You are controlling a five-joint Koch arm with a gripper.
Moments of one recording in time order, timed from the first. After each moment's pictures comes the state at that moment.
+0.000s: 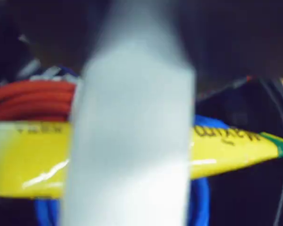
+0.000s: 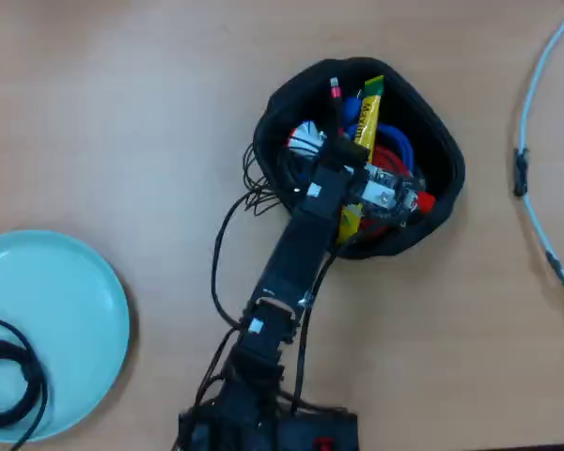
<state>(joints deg) 113.8 78.3 68.9 59.9 3.1</state>
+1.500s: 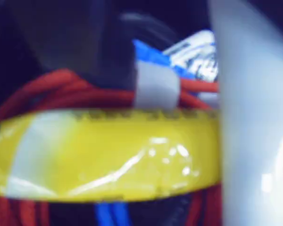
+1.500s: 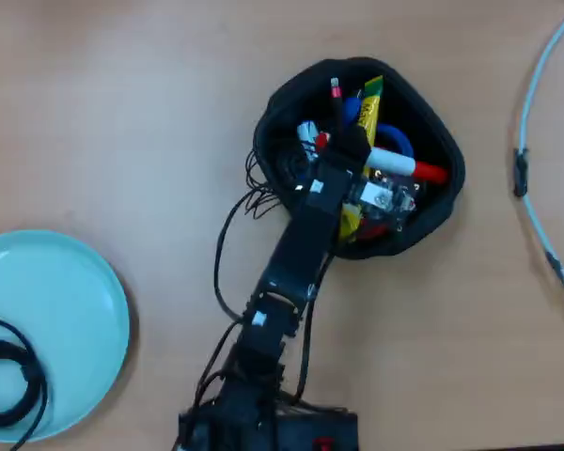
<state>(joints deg) 114.2 77.0 71.9 65.0 3.0</state>
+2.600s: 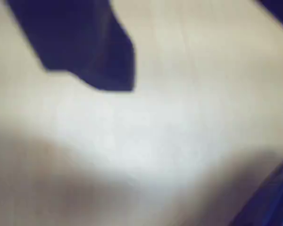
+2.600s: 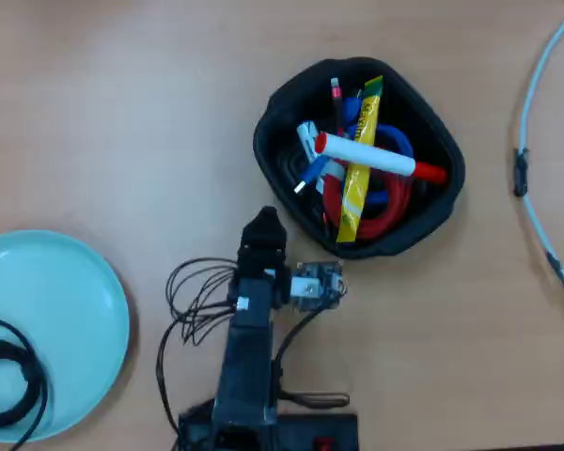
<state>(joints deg) 95.7 122.6 129.9 53.1 0.5</state>
